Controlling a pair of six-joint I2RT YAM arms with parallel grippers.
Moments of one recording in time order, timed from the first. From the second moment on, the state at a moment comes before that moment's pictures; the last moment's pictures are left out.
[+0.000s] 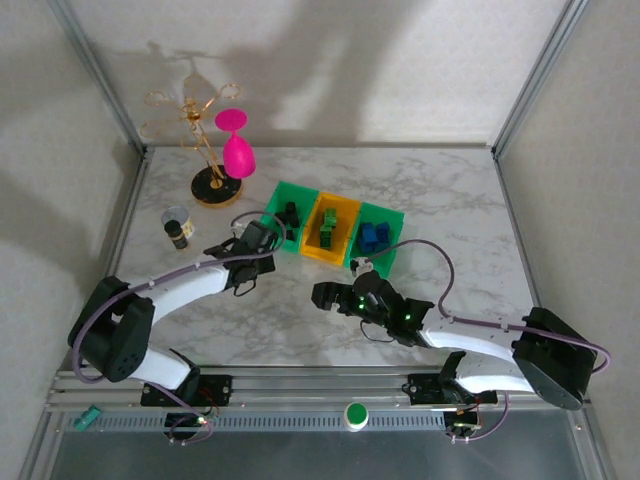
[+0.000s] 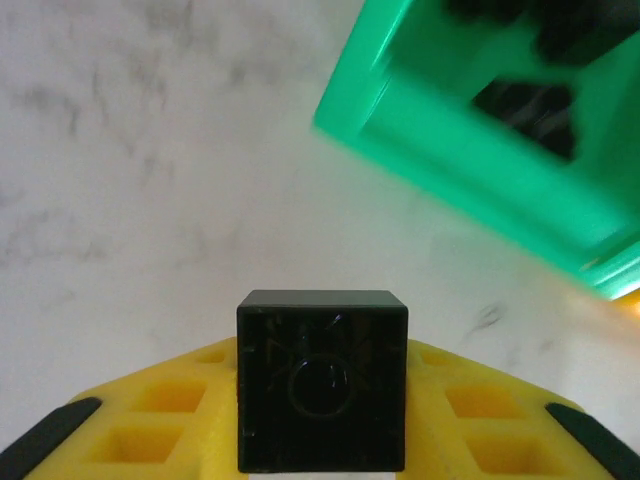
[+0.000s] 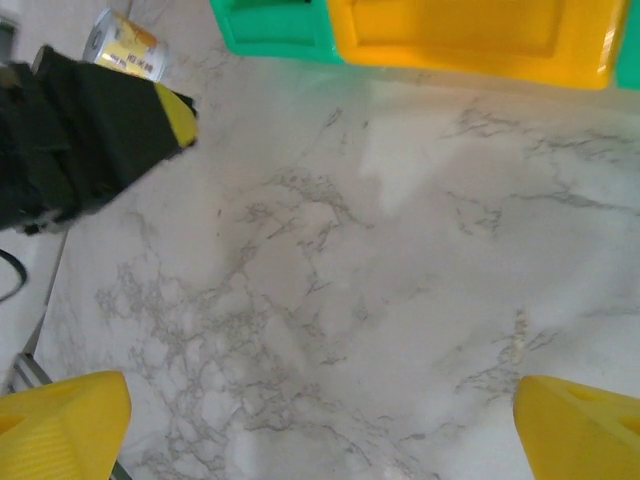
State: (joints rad) left arm -0.55 1.46 0.83 -0.37 -0.32 -0.73; right arm 1.00 1.20 0.45 0.18 0.08 0.95
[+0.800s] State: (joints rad) left arm -0.51 1.88 1.24 -0.33 -0.32 -0.63; right arm 0.86 1.08 0.46 0.12 0.06 0.92
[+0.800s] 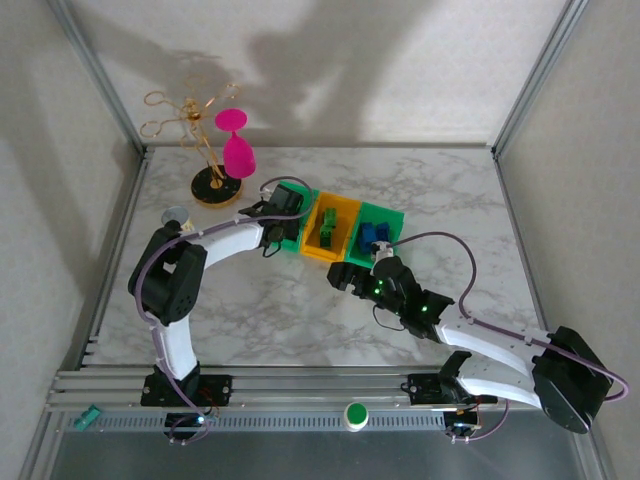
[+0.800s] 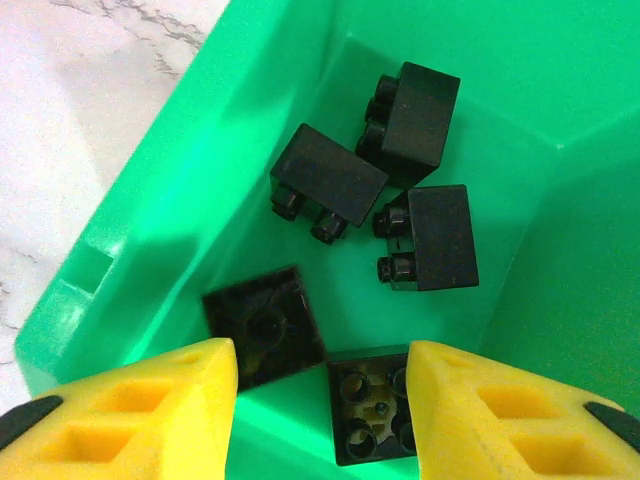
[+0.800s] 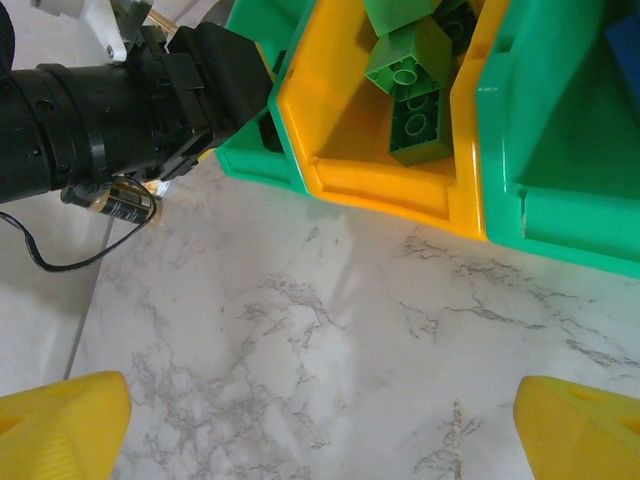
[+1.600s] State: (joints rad) left arm -0.33 1.01 0.66 -0.27 -0.67 -0.66; right arm 0.35 0.89 0.56 -0.11 0.52 0.58
